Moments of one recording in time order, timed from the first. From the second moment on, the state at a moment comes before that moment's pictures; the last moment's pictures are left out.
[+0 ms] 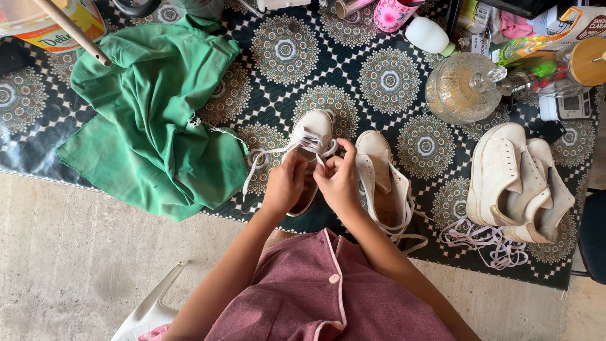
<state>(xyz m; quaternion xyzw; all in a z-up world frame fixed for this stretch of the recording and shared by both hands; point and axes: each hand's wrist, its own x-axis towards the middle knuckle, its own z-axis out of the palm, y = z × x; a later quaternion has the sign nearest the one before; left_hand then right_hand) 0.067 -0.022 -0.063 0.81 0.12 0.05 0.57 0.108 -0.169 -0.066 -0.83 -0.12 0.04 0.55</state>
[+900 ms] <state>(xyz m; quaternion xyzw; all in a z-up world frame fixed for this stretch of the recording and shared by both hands) -0.122 0.085 0.042 0.78 0.19 -0.11 0.59 0.110 -0.157 -0.051 -0.88 -0.15 -0.02 0.46</state>
